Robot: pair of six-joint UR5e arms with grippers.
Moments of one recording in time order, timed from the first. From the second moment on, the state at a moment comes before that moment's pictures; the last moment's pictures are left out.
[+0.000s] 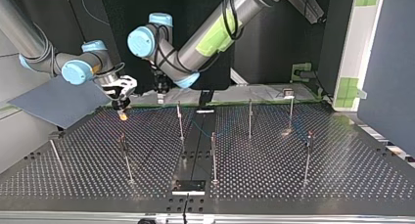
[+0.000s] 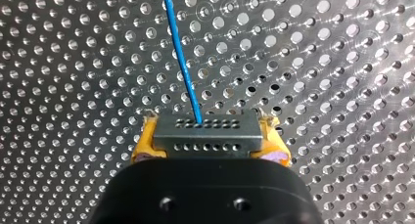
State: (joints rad) left arm -0.81 -2.34 -1.20 -2.95 -2.22 -1.80; right arm 1.77 -0.99 1.61 -0.42 1.21 1.70
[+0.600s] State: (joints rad) left arm -0.82 -2.44 -1.04 -2.97 -2.25 -1.81; right arm 1.77 -0.99 1.61 -0.42 1.21 1.70
